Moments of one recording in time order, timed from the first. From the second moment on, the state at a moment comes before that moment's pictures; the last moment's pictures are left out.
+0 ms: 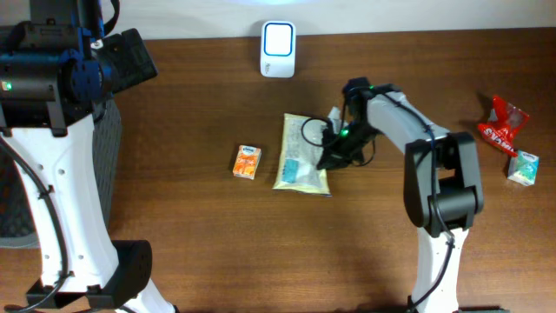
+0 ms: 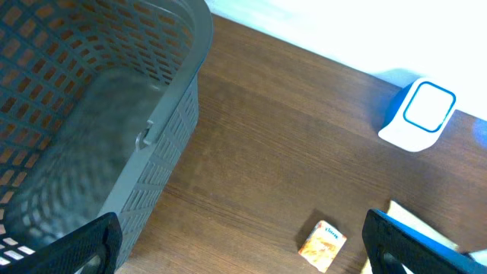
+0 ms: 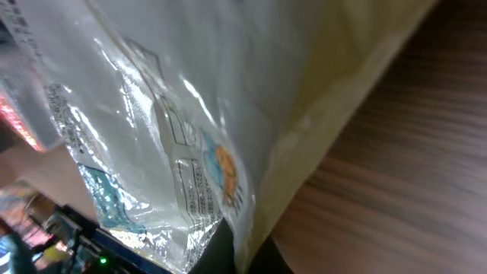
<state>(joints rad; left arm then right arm) -0.06 1.87 2.66 -1.69 -0.26 -0.40 0.17 2.23 1.64 -1.13 -0.57 0.19</state>
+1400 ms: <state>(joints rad) -0.06 1.87 2.66 -1.69 -0.26 -0.40 0.28 2.18 1.76 -1.18 0.30 0.12</state>
